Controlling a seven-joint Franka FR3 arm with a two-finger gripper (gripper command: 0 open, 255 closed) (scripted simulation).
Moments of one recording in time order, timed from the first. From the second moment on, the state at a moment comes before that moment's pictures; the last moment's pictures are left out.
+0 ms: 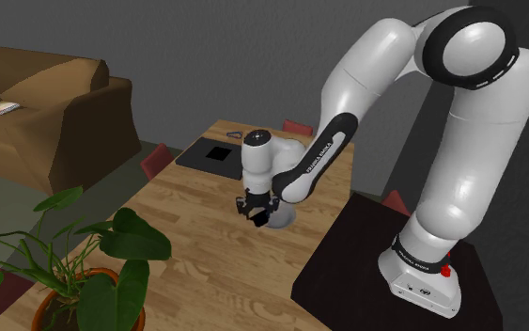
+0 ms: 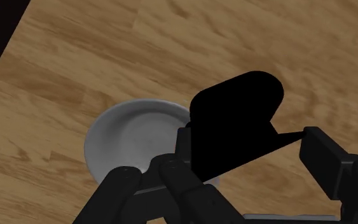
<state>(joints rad) -0.18 0.20 0.50 -2.46 -0.39 2.64 1.45</state>
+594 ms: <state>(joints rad) -0.31 0.13 0.45 -2.59 -0.36 2.74 1.26</state>
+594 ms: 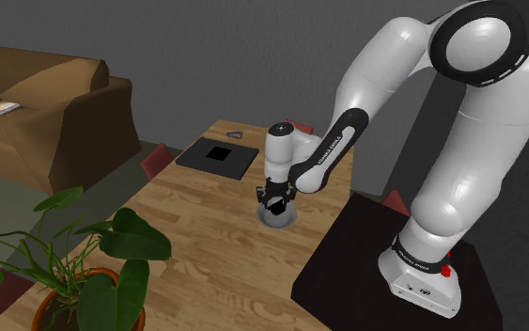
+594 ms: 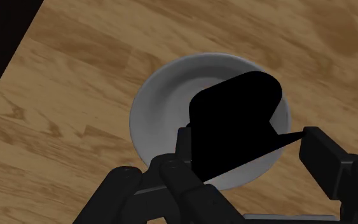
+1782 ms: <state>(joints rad) -0.18 0.35 0.27 -2.54 -0.67 2.87 1.51</state>
